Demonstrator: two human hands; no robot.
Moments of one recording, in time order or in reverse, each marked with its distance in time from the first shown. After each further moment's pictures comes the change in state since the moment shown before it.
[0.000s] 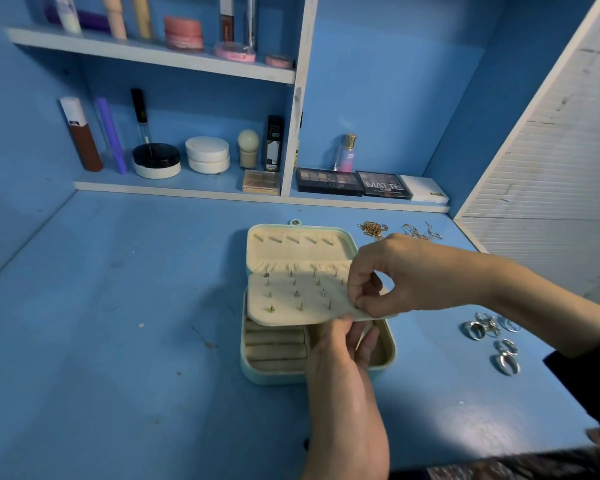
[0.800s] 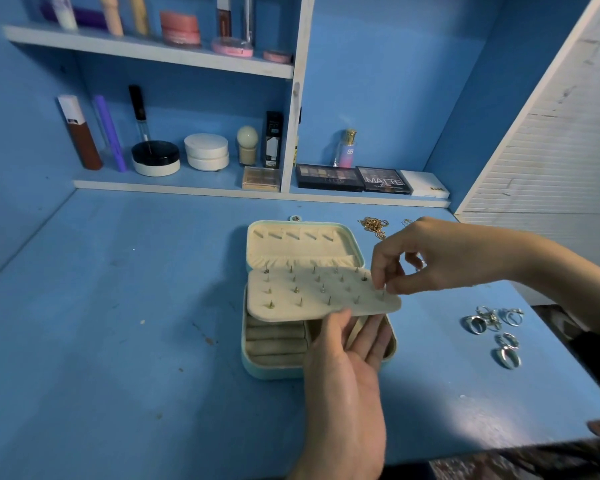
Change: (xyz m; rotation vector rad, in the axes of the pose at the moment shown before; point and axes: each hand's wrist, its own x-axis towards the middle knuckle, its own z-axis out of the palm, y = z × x) left_hand -0.004 0.008 -0.004 0.019 -0.076 -0.125; right_hand -0.014 0.017 -0.017 0.040 -0.048 0.062
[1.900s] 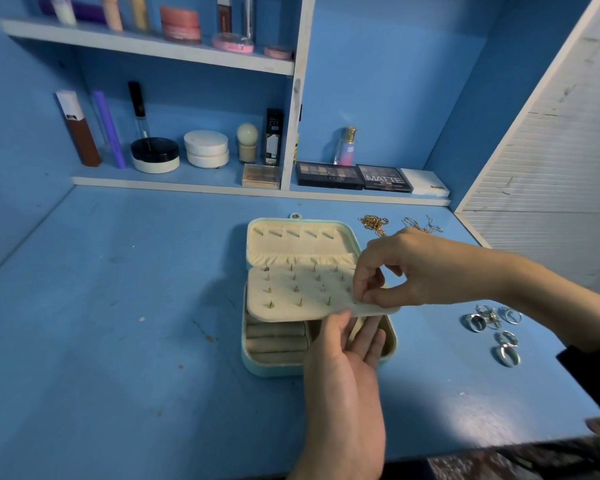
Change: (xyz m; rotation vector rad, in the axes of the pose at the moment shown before) left_hand 0.004 -0.005 -0.004 0.008 0.038 -0.011; right_hand 0.006 -0.010 0.019 0.011 0.062 -0.099
